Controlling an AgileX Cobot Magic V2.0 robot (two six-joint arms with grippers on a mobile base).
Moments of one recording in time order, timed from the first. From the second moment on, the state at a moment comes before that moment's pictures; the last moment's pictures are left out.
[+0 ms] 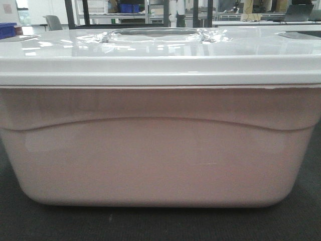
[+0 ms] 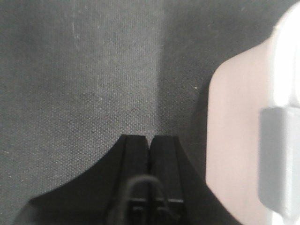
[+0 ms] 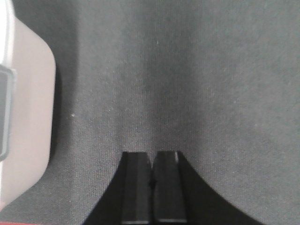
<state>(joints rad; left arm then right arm) -0.04 1.30 -1.16 -0.27 1.07 0.07 0.00 1.15 -1.13 0.09 1.19 0.01</state>
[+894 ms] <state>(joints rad) -0.04 1.43 -1.16 -0.28 1.07 0.16 0.00 1.31 -1.13 0.11 1.17 0.01</state>
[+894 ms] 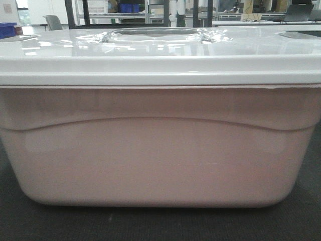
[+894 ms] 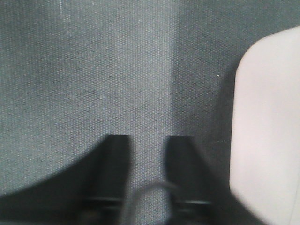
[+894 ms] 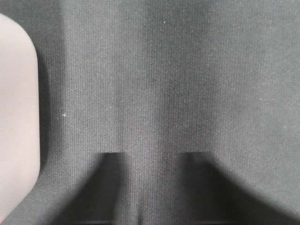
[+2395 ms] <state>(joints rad) 0.21 1.43 -1.15 -1.11 1.22 0.61 -0.28 1.35 -1.15 0.87 1.22 -0.43</state>
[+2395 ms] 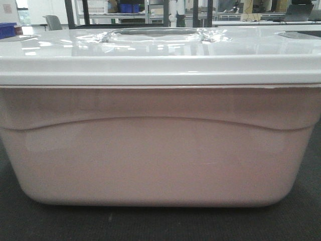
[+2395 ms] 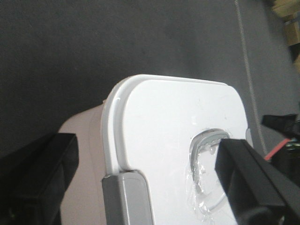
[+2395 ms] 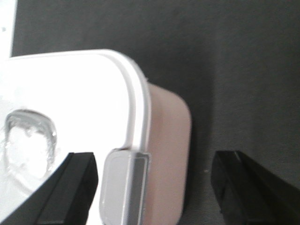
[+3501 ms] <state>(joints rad) 0.09 1.43 -0.92 -1.14 1.20 0.73 -0.21 1.35 -0.91 1.06 1.20 -0.59</state>
